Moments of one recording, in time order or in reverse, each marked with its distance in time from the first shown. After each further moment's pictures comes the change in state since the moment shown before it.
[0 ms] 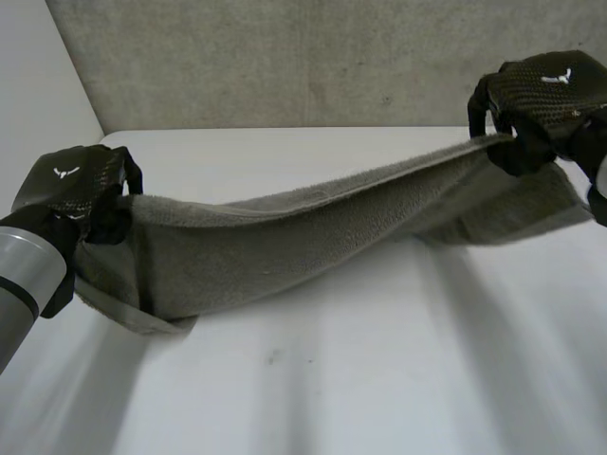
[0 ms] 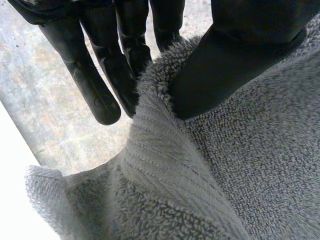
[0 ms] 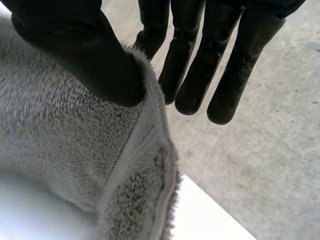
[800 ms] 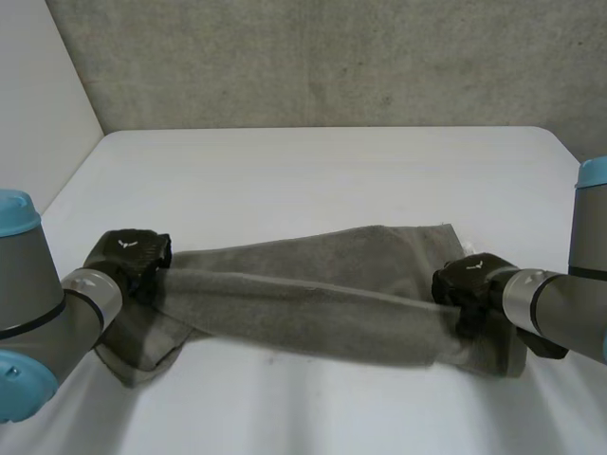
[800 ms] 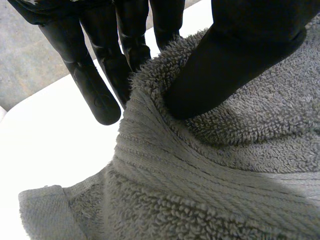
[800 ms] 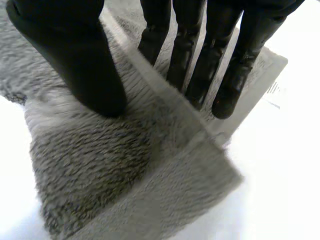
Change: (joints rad) left arm 0.013 -0.407 0.051 0.017 -0.010 0.179; right arm -0.010 0.484 0.142 0.024 0.056 -0.139; left_hand 0.000 0.000 0.000 0.000 0.000; right_hand -0.487 -0.398 -0.404 -0.406 -0.347
